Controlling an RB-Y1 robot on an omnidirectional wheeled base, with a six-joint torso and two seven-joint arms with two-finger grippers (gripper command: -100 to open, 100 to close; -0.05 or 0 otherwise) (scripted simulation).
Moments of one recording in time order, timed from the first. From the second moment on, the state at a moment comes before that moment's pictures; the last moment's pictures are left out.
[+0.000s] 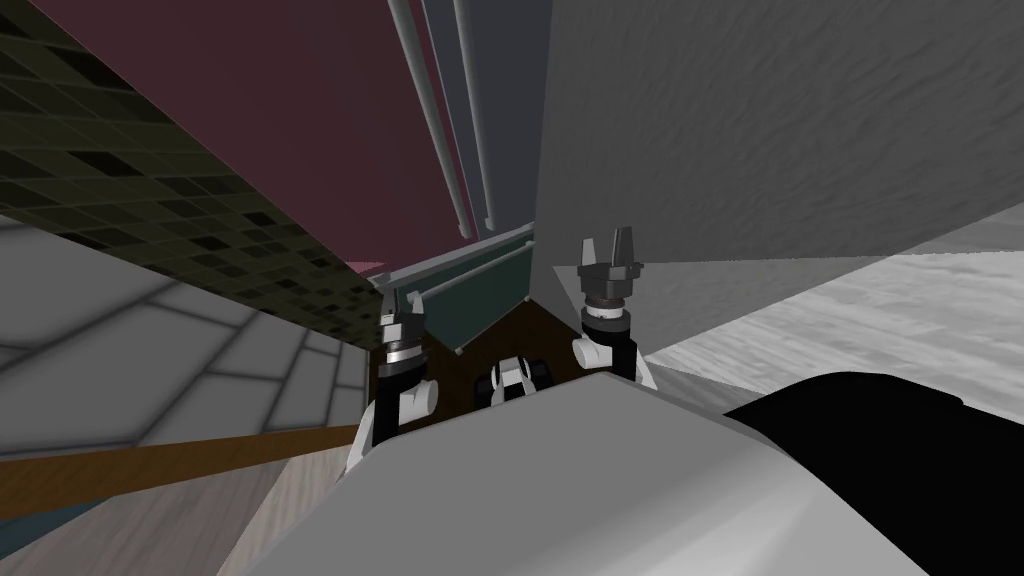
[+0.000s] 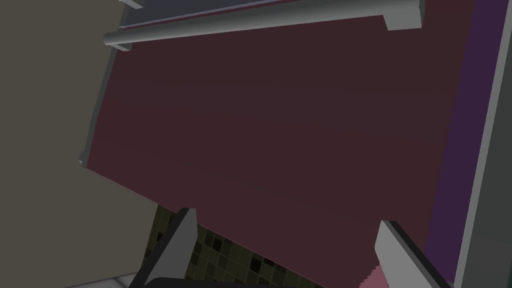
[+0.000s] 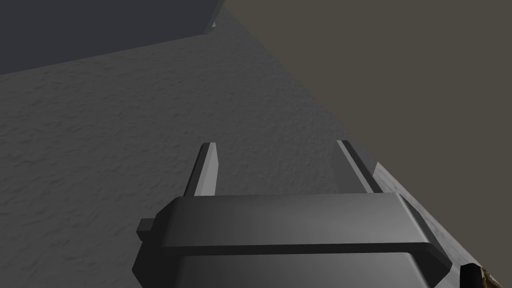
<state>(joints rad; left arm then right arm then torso) 0.45 0.11 -0.06 -2.15 -0.06 -0.44 0.08 0.50 0.00 0.06 -2.39 0.10 -0.64 -0.07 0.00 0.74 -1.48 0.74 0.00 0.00</state>
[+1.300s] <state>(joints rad) 0.41 0.17 -0.01 -1.89 0.02 -0.50 0.13 0.50 0.00 0.06 -2.39 0.10 -0.64 -0.07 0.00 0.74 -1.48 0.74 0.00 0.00</state>
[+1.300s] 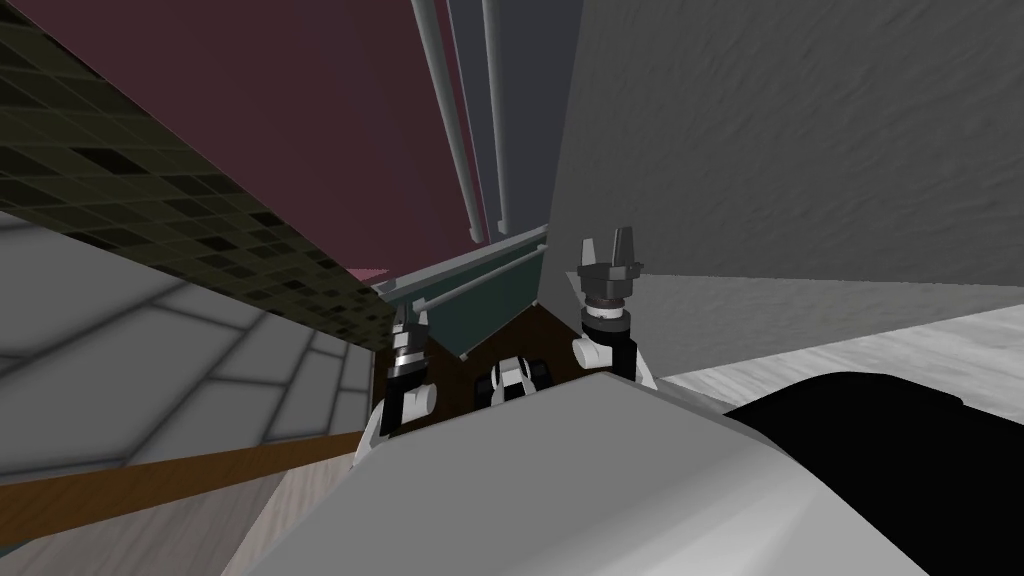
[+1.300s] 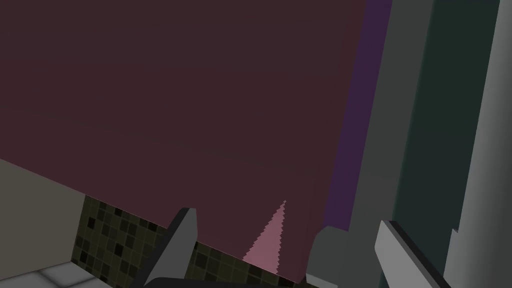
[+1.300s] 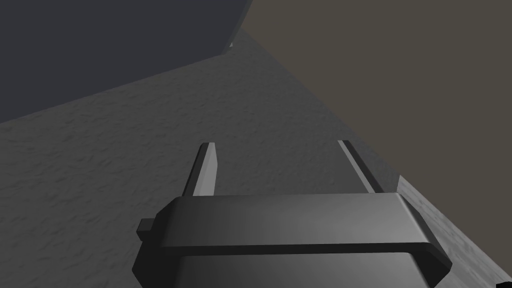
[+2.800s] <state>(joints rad) 0.35 0.13 0.04 -1.60 0.11 -0.58 0.20 0.50 0.00 0.06 -2.39 0.10 -0.64 -0.07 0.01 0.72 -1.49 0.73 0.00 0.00</state>
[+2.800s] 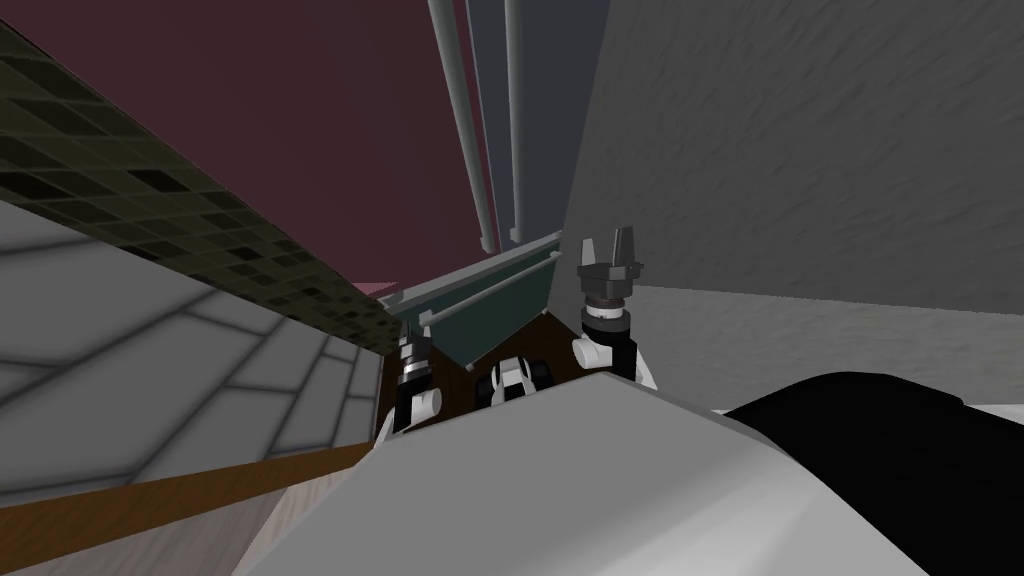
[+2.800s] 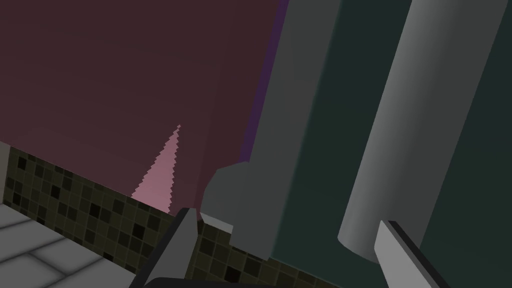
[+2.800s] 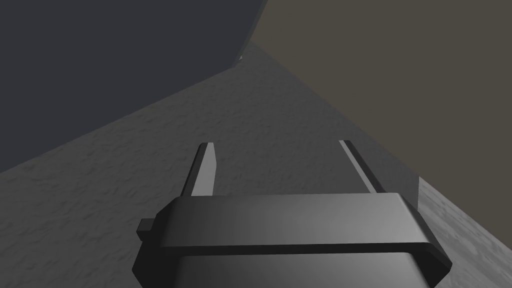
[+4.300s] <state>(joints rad) 0.34 0.01 0.06 -1.55 0.14 -0.57 0.20 0.50 0.00 0.06 -2.39 0.10 -0.64 -0.07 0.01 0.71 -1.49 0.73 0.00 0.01</state>
